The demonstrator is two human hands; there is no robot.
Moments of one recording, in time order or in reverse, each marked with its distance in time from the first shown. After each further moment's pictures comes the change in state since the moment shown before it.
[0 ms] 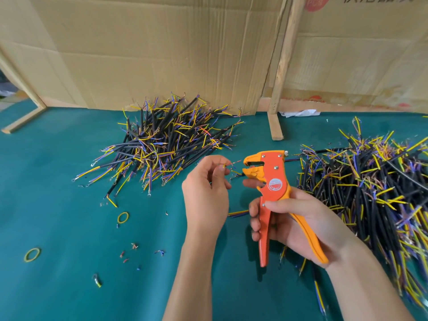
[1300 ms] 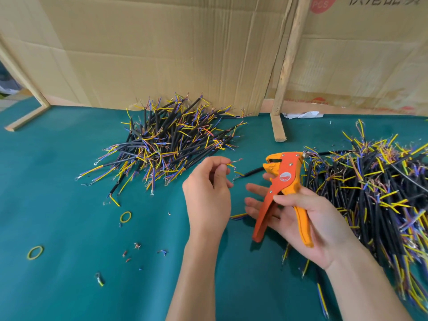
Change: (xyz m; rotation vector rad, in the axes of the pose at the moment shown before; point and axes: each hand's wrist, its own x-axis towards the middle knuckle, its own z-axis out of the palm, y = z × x) left_hand 0.000 0.004 -0.001 0.041 0.054 0.014; right_hand 0.006 0.003 0.003 0.174 0.212 -0.112
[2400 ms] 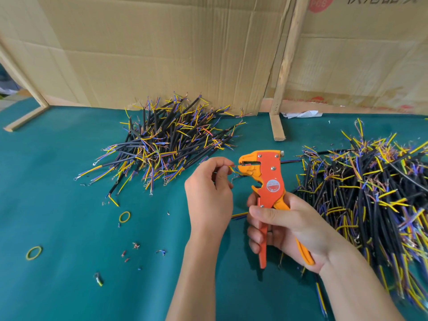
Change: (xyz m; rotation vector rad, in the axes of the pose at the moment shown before) left_hand -0.002 0.002 0.002 0.032 -0.031 0.001; right_hand -0.005 0.006 0.008 -0.301 -0.160 0.117
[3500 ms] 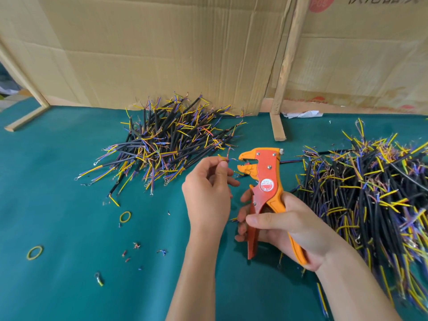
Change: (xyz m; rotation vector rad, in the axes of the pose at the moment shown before) left_hand 0.003 -0.007 0.003 -0.202 0.032 -0.072; right_hand 0.003 0.001 0.005 -0.016 0.025 -0.018
